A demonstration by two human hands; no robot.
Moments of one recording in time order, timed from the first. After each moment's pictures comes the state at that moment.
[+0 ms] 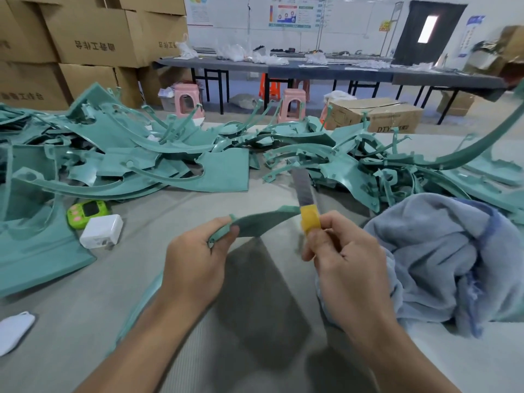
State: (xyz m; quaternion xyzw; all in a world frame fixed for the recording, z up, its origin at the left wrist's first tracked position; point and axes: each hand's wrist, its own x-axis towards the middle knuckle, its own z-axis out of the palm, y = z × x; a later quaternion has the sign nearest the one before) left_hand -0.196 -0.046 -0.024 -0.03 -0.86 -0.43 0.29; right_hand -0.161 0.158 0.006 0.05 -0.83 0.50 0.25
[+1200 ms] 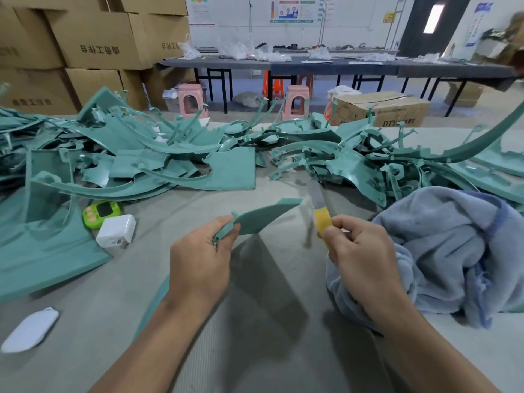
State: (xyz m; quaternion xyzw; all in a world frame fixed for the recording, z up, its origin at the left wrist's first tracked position) left_hand -0.190 -0.049 -0.024 -0.01 -0.85 -0.40 0.34; right_hand -0.181 0.177 -0.008 0.01 -0.82 0.54 0.19
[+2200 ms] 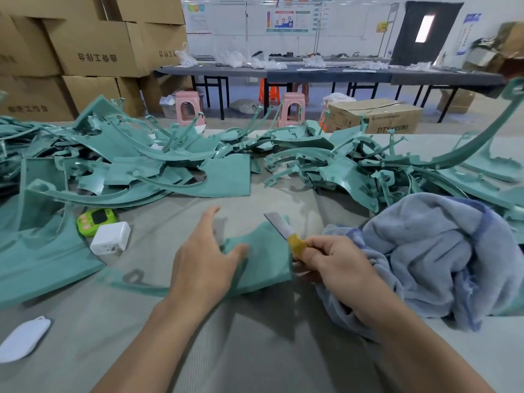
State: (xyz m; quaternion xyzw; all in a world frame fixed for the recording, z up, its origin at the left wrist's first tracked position) left_hand -0.206 -0.045 -0.022 0.07 -0.93 -0.31 0.16; right_hand -0.193 0.174 -0.013 0.02 -0.79 0.61 -0.04
